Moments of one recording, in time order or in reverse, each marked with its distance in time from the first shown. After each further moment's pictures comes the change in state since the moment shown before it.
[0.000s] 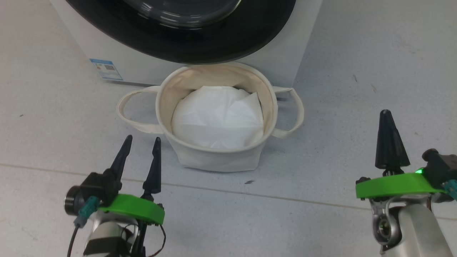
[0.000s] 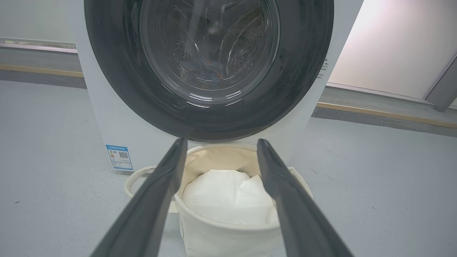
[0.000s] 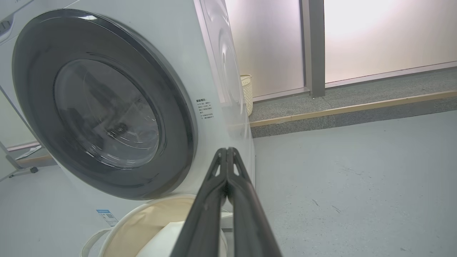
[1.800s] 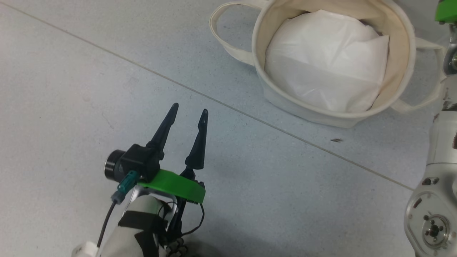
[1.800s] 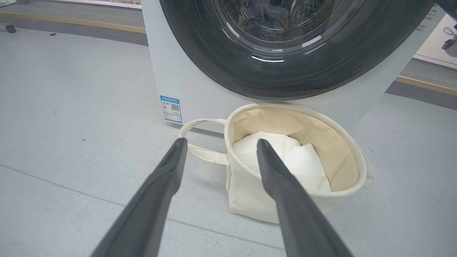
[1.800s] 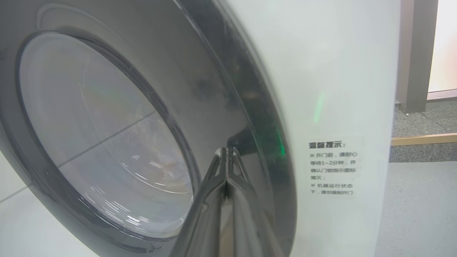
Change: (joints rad) left arm -0.140 -0.001 -0.262 -0.053 -0.108 0.142 0.000; right arm -0.862 -0.002 -0.429 0.442 -0.431 0.004 -0.002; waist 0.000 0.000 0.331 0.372
